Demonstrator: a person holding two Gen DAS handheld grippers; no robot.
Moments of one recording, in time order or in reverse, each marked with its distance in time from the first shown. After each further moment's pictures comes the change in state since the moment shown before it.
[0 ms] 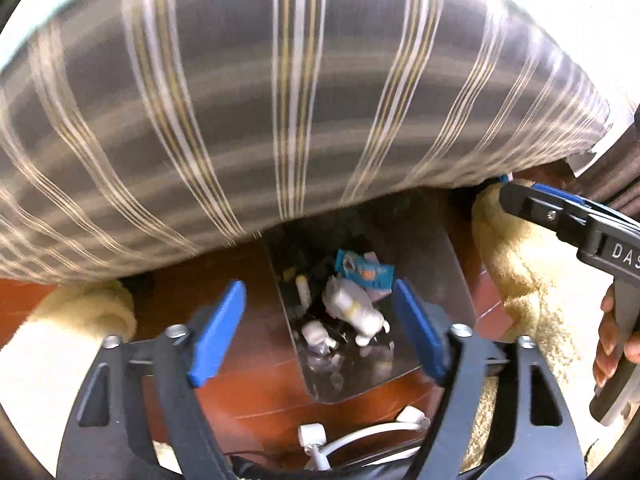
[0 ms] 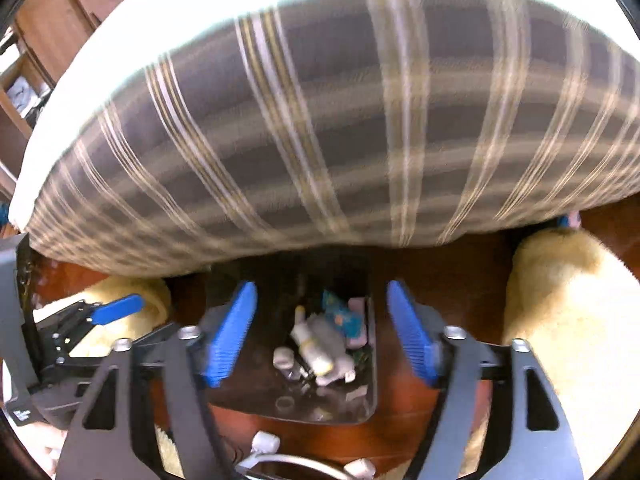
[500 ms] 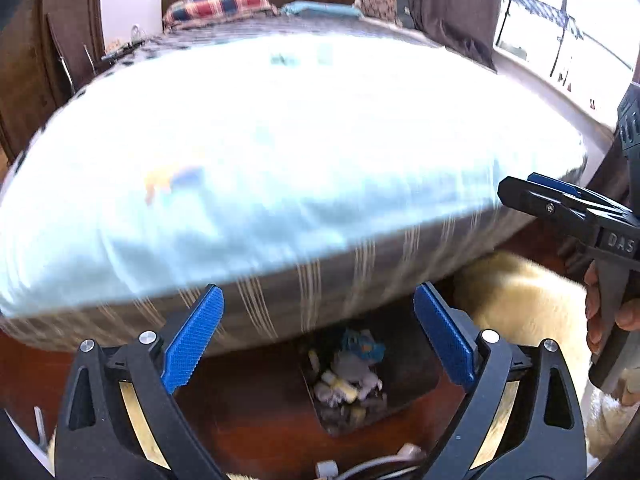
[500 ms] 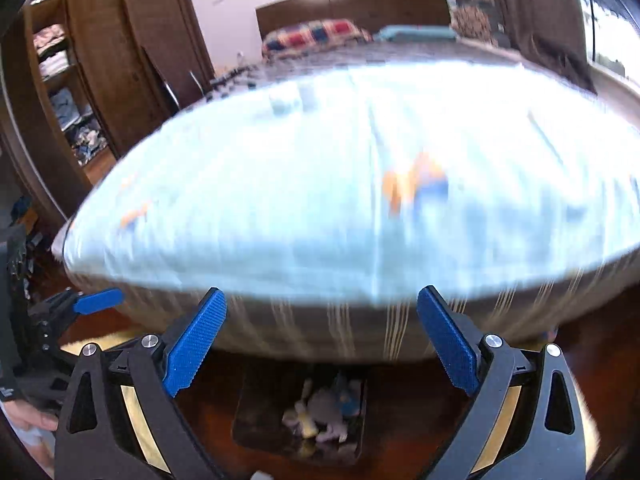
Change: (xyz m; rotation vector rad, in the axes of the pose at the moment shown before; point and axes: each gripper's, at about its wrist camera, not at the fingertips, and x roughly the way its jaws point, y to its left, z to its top) left arm -0.123 -0.001 0.067 0.044 -0.243 0.007; right arm -0.098 0.022 0.095 -0.127 -0.247 0.050
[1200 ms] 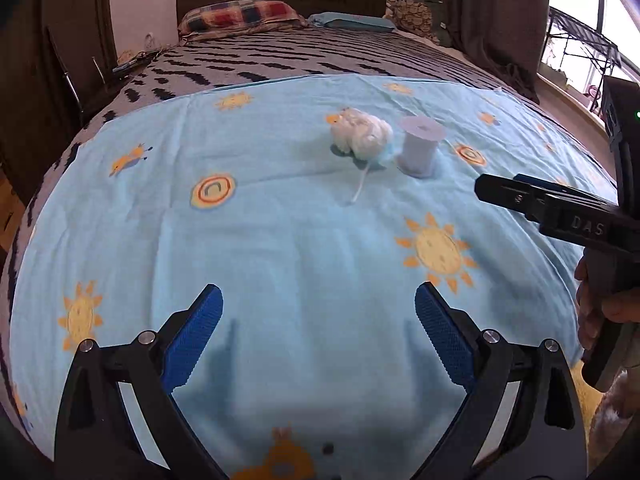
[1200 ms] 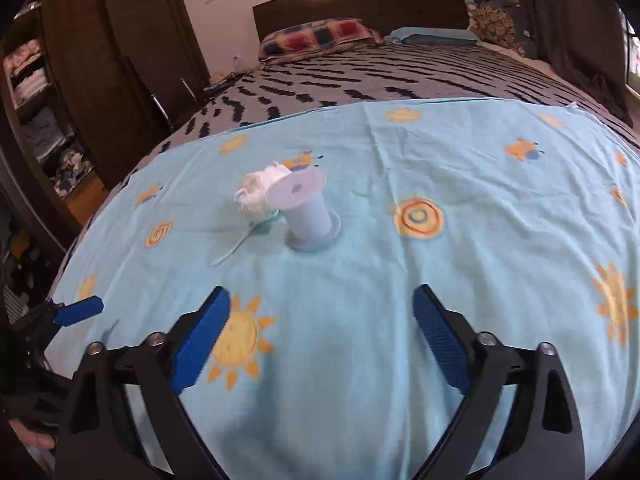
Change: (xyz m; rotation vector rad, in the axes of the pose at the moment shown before) left arm 0.080 0.071 0.161 -0.025 0.006 0.087; right arm 0.153 -0.001 0.153 0.009 0.058 0.029
